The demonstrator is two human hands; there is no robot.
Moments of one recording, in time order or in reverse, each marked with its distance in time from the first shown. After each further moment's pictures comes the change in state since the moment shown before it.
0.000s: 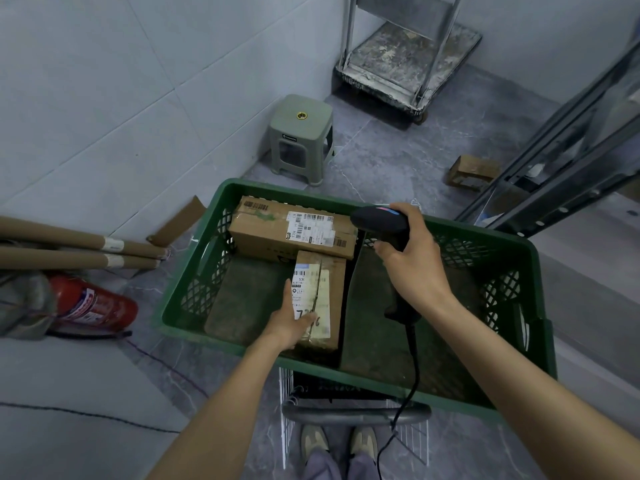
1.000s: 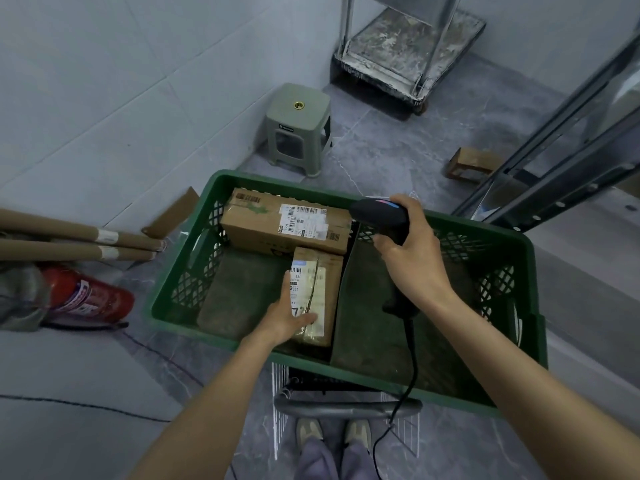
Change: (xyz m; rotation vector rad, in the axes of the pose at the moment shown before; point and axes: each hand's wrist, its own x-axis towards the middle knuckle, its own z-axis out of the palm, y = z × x) left_hand 0.016 -0.009 0.009 0.017 -0.033 0.106; right_hand 0.004 0.006 -0.011 0.019 -0.008 0.004
